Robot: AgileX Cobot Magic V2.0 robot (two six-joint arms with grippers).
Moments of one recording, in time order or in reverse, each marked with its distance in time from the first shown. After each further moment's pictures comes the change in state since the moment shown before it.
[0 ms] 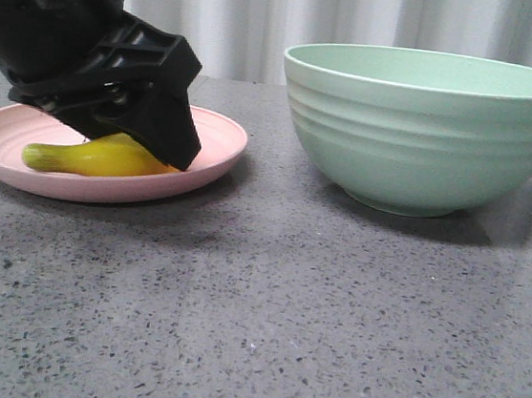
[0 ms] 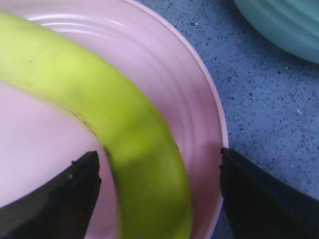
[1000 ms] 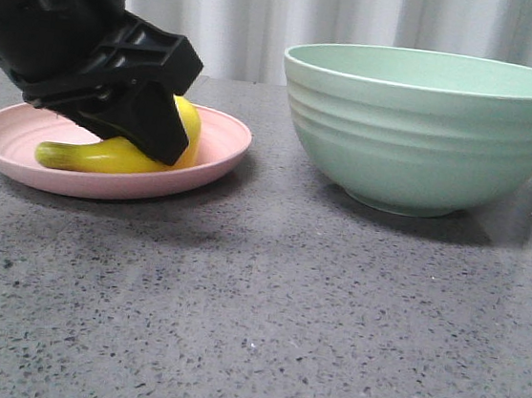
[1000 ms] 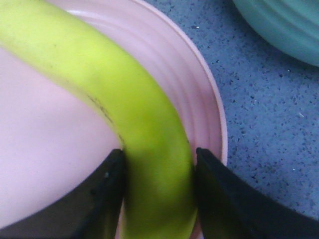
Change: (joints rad) left arm 0.000 0.003 0.000 0.000 -0.008 0.000; right arm 0.000 0.000 0.000 0.000 0.000 0.000
